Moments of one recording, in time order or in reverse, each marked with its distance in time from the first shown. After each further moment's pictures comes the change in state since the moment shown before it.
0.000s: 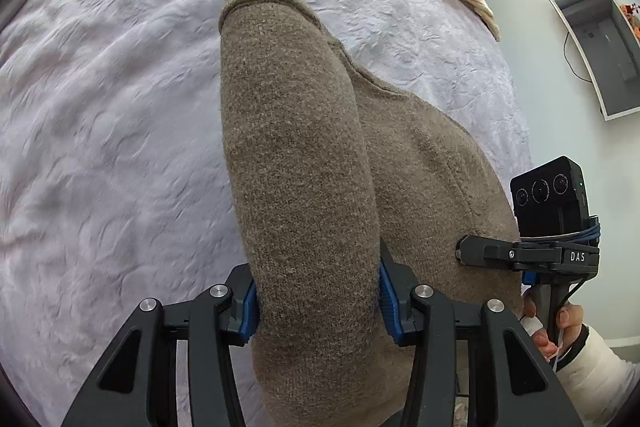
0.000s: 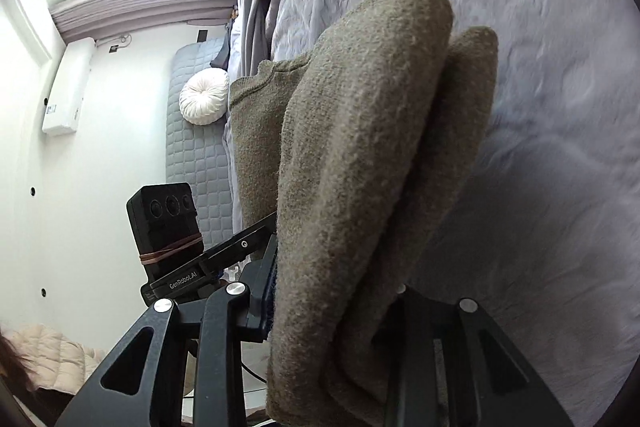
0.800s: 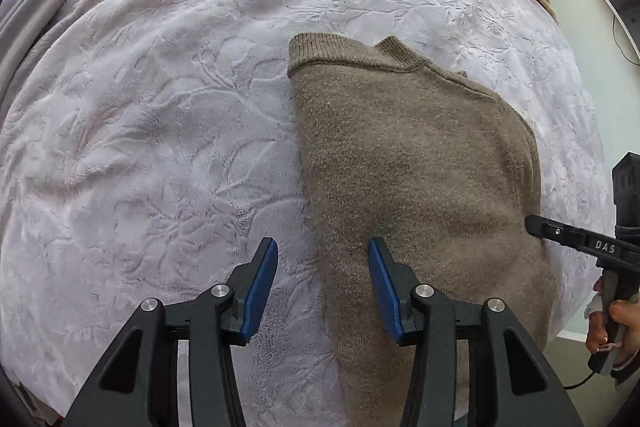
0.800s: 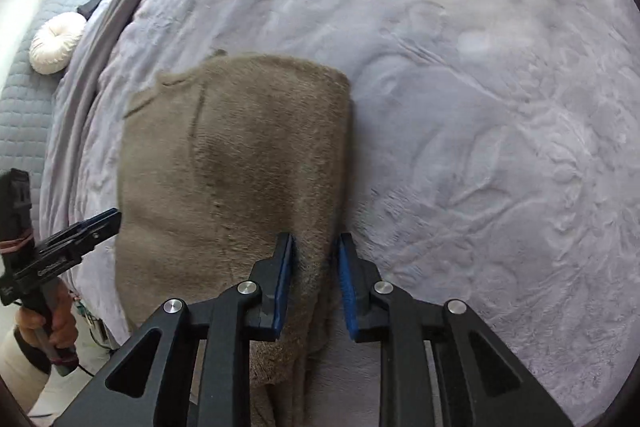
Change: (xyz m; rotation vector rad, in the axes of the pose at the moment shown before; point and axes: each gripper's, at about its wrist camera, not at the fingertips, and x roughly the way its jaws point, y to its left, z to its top) left arm 0.002 0.063 -0.040 0.008 -0.021 0.257; right arm 0.032 0.003 -0.021 -0.077 -0.105 -0.725
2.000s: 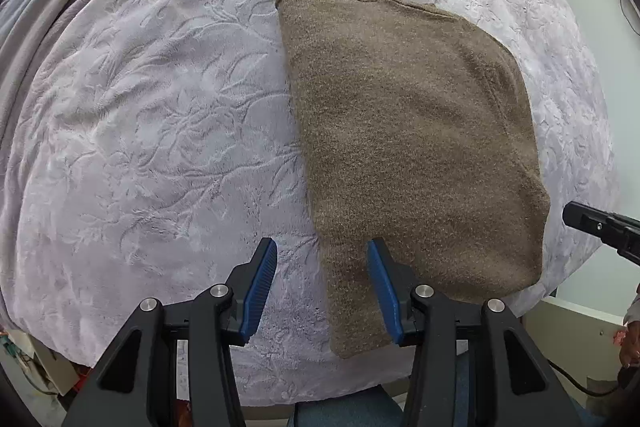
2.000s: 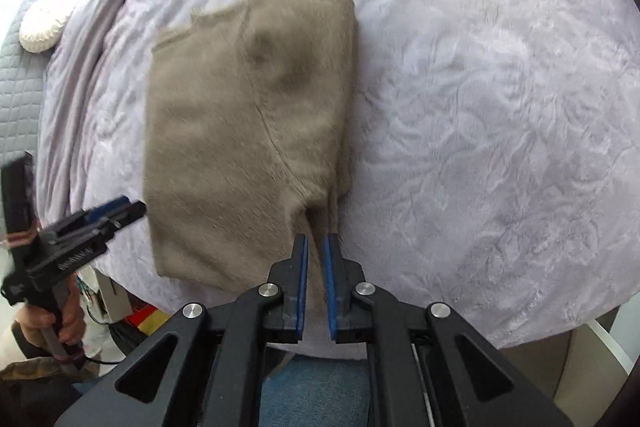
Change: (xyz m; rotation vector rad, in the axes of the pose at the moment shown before) left arm -0.032 -0.019 -0.056 0.011 0.126 0.051; right arm -0.049 0.054 -0.067 -0.094 0.066 -0.098
